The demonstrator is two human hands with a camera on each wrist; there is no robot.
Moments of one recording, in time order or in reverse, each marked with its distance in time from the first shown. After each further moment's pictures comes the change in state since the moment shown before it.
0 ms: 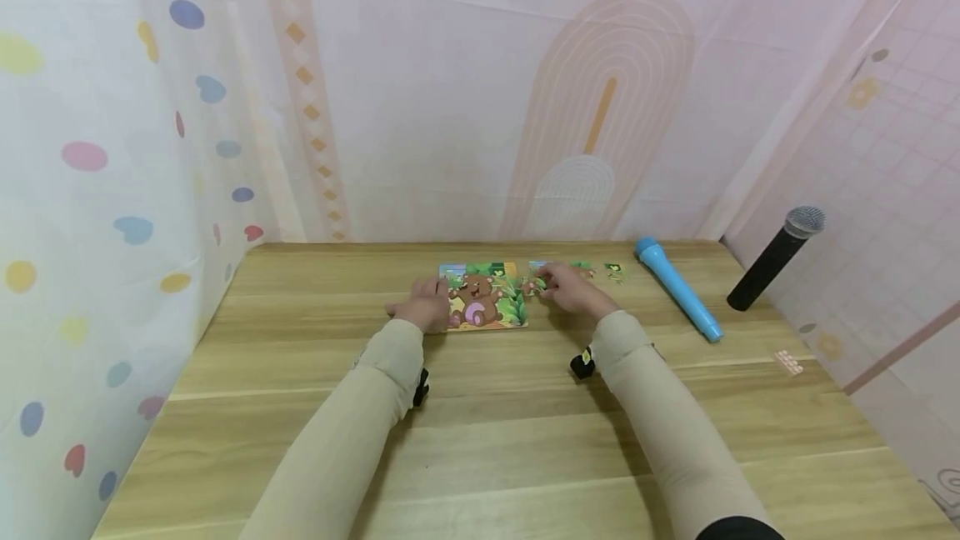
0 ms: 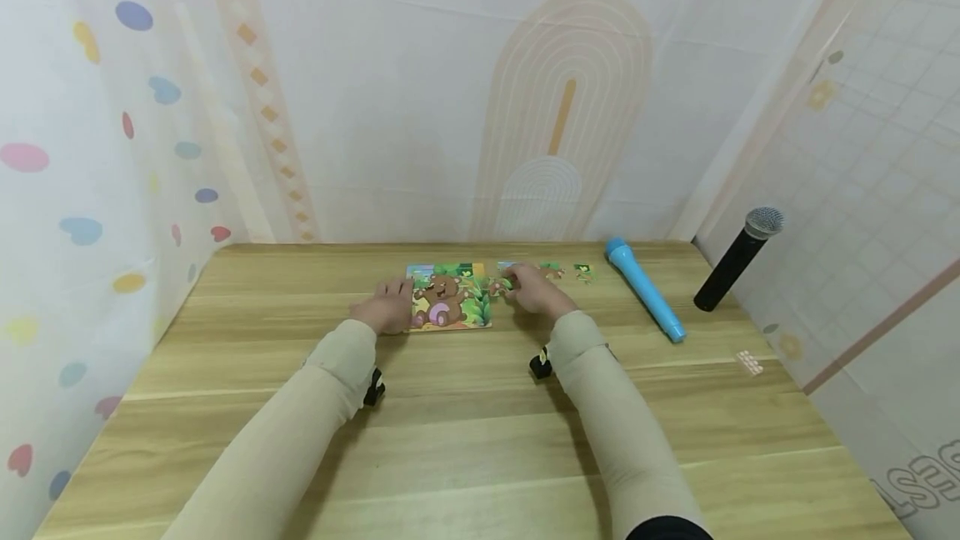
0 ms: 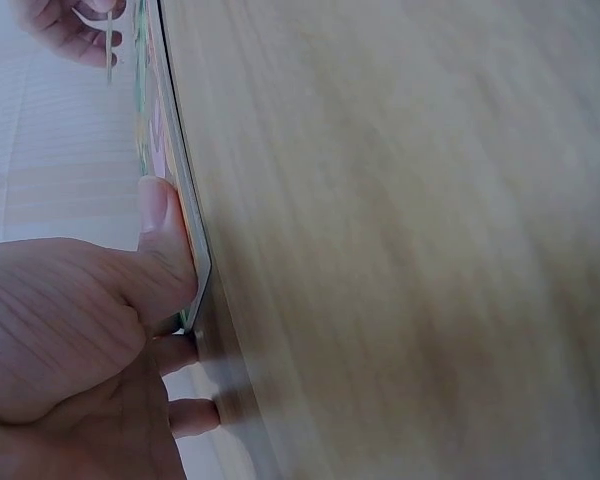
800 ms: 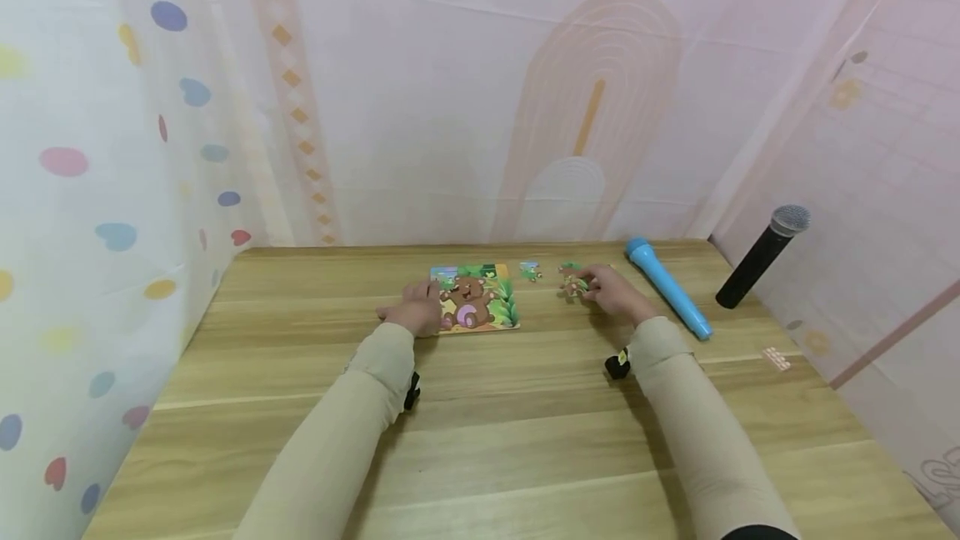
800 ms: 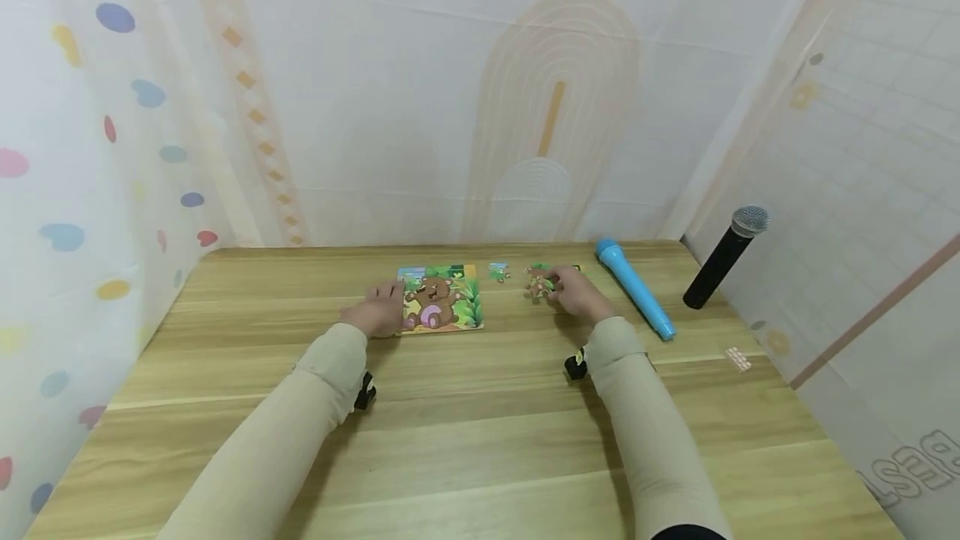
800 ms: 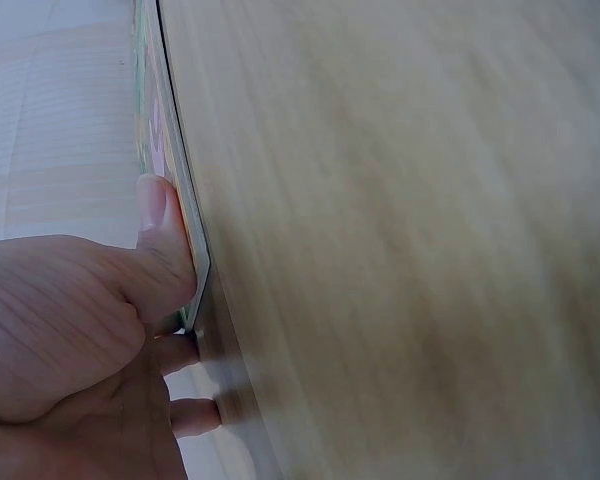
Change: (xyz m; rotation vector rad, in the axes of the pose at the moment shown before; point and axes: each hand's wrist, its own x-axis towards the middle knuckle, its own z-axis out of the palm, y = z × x) left_hand -0.002 0.002 0.000 -0.016 0.005 -0.009; right_hand -0.037 0.060 -0.039 -0.010 0.064 0.036
